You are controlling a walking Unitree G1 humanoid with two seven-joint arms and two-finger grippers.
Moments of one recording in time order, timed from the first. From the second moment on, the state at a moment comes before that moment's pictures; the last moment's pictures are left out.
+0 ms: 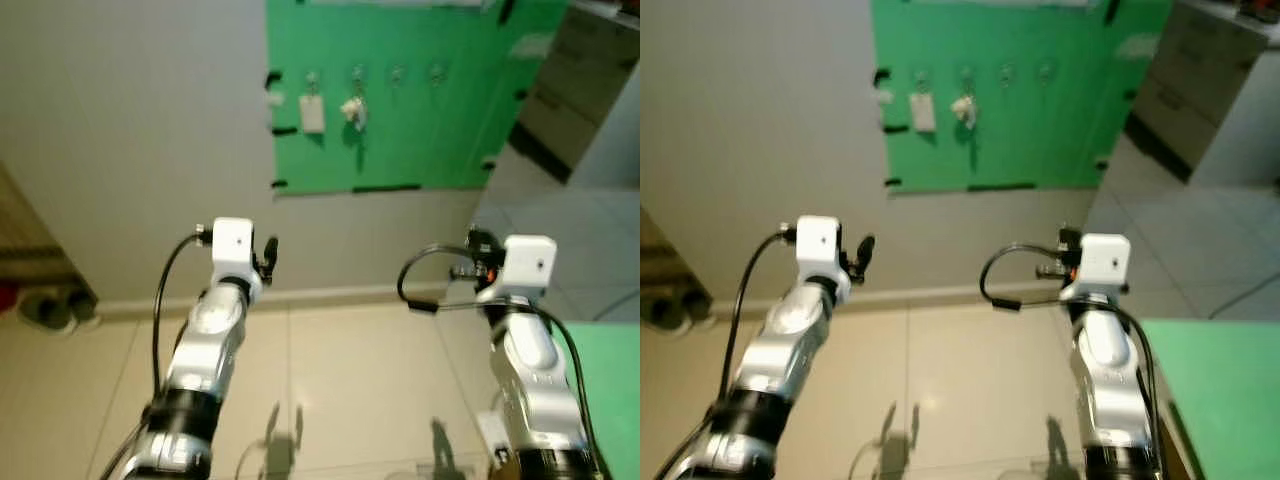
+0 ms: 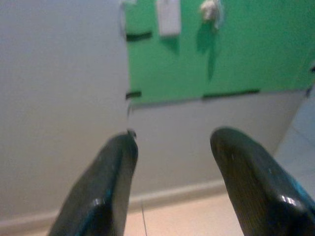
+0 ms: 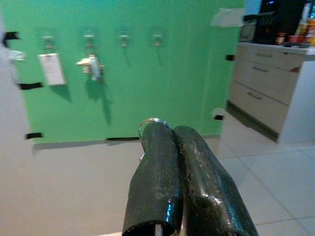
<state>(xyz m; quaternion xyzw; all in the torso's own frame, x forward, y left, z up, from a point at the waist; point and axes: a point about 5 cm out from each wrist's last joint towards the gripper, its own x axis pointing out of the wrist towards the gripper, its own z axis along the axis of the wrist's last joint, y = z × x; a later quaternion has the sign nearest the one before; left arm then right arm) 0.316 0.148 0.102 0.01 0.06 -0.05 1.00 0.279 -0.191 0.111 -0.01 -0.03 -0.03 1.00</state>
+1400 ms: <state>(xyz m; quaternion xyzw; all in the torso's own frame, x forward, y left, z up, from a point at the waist) 0.272 0.163 0.077 -0.01 0.14 -0.07 0.99 0.217 -0.208 0.070 -0.01 0.09 -0.03 1.00</state>
